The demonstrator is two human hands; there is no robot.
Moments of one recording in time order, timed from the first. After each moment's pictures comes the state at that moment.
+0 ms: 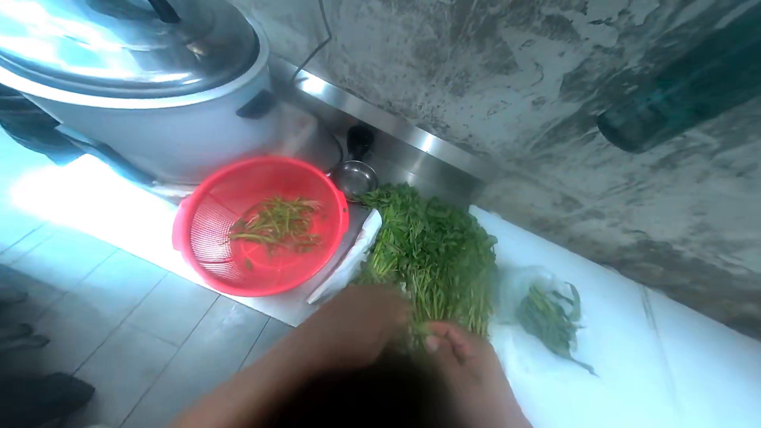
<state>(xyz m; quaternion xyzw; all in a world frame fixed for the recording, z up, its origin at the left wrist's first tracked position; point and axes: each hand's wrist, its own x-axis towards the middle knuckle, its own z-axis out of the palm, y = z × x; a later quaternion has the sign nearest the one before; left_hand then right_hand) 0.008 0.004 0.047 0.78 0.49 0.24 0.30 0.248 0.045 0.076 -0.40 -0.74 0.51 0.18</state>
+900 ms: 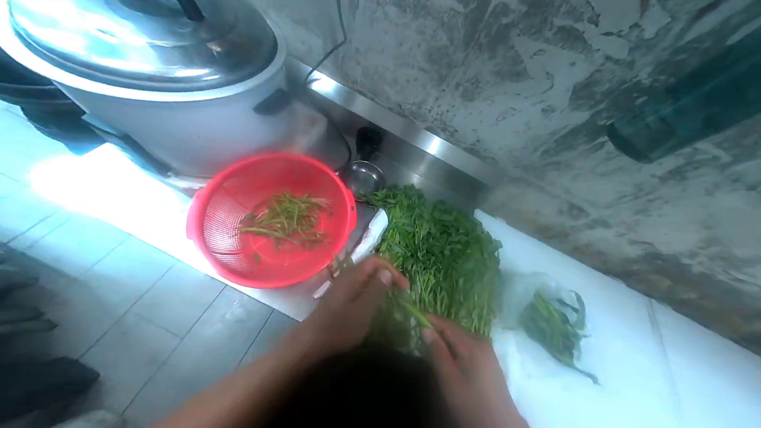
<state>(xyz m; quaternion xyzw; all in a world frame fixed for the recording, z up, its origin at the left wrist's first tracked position) 0.005 -0.005 0.036 0.50 0.51 0.54 0.44 0.237 0.041 0.073 -0.37 -0.84 0.36 0.19</state>
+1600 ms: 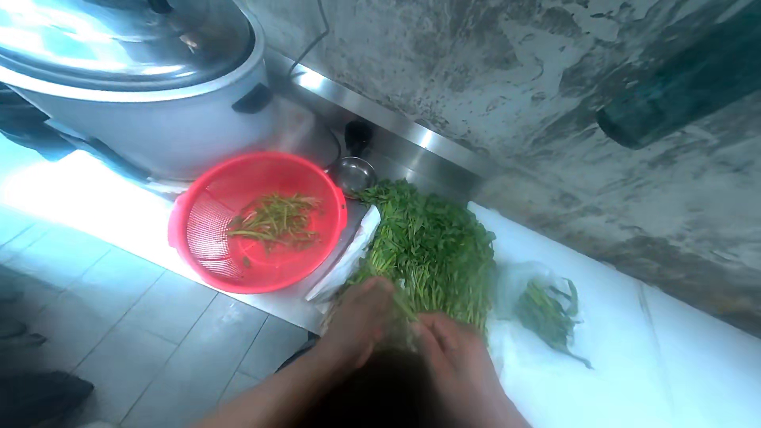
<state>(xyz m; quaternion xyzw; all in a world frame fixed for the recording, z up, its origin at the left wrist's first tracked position) 0.044 0.002 0.019 0.19 0.49 0.59 0.62 0.234 0.047 0.066 -0.35 -0.84 0.36 0.20</state>
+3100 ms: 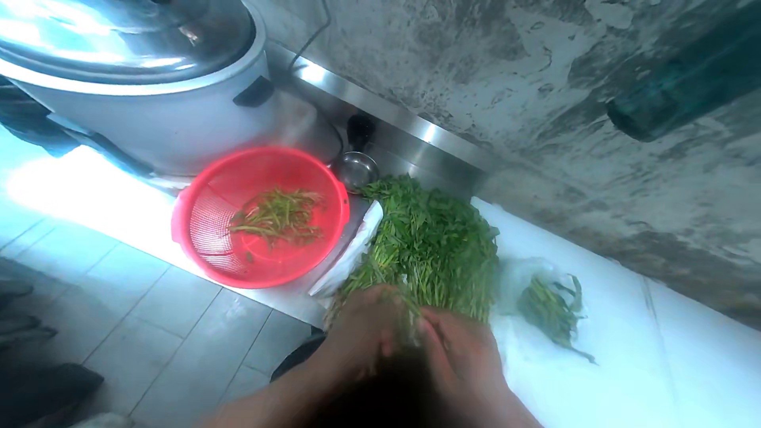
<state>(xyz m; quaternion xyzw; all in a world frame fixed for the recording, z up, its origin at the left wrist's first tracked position) 0.044 -0.016 0.046 0.22 0.48 0.53 0.66 0.231 0.051 0.063 -0.29 -0.89 0.25 0.27</state>
